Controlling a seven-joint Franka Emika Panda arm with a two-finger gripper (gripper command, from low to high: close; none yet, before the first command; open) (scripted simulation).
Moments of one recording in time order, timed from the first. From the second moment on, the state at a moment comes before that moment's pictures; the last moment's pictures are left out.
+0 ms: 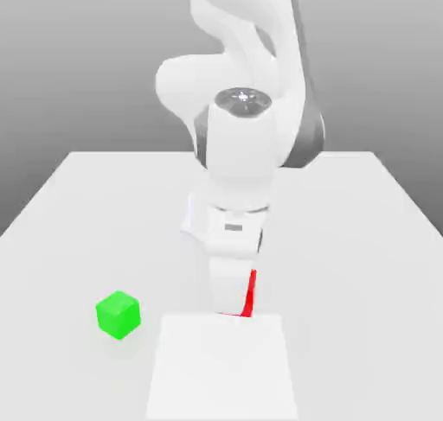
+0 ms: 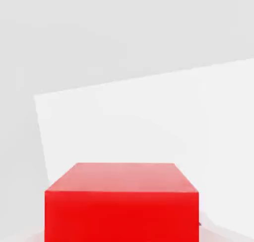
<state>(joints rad) 0.09 -0.08 -0.15 -2.84 -0.06 2.75 -0.61</state>
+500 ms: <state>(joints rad) -0.13 -0.12 -0.41 -2.85 -0.14 2.74 -0.97</state>
